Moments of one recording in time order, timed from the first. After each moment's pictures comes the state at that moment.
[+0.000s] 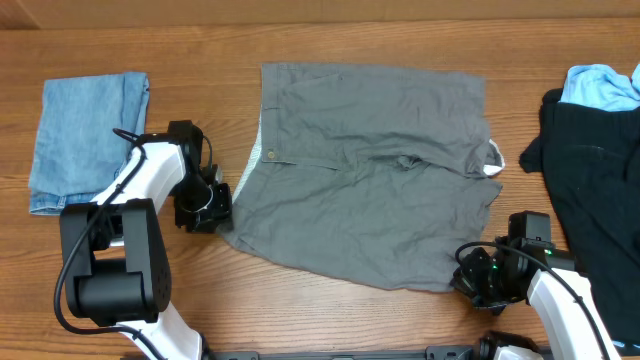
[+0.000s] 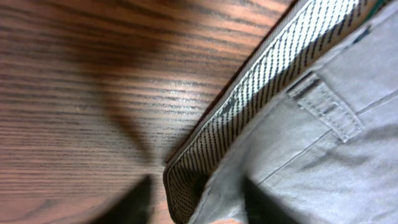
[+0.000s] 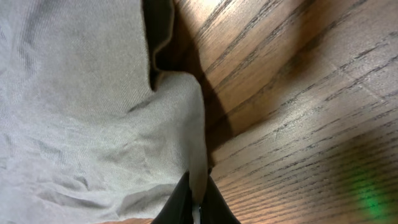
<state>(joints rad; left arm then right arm) 0.04 1.88 1.14 -1.05 0.17 -0.14 -0.20 1.13 0.46 -0.90 -0.36 0.59</state>
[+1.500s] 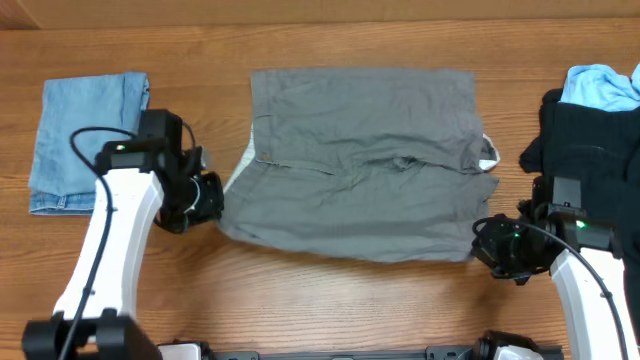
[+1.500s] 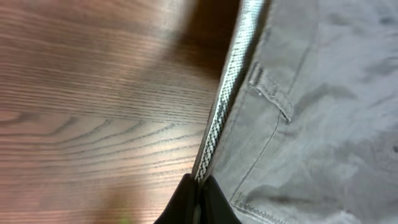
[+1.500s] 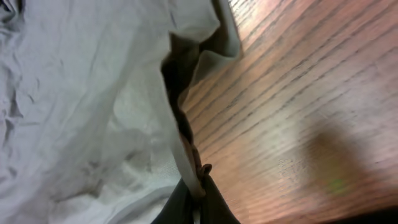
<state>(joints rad) 0.03 1.49 1.20 -1.21 0.23 -0.20 -0.20 1.13 0.81 -1.15 -0.28 0.56</state>
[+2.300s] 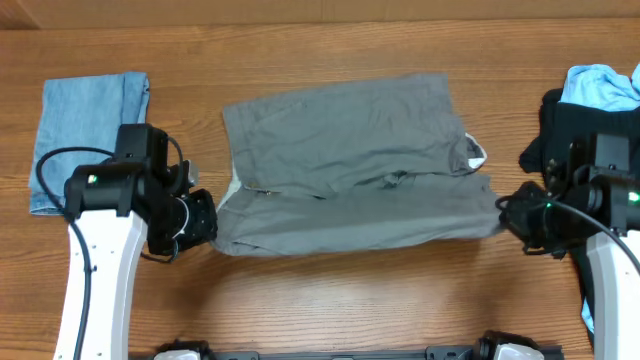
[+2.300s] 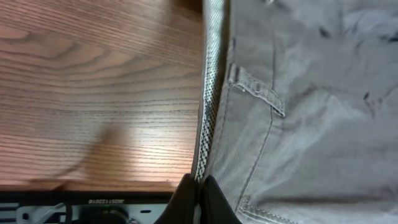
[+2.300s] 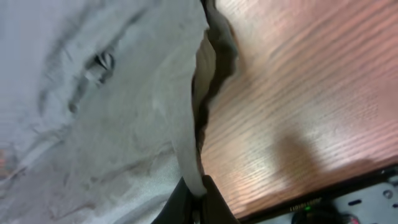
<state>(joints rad) 0.03 1.30 1.23 -1.43 0.26 -0.29 -0.20 1.21 1.25 -1.43 -0.19 0.47</state>
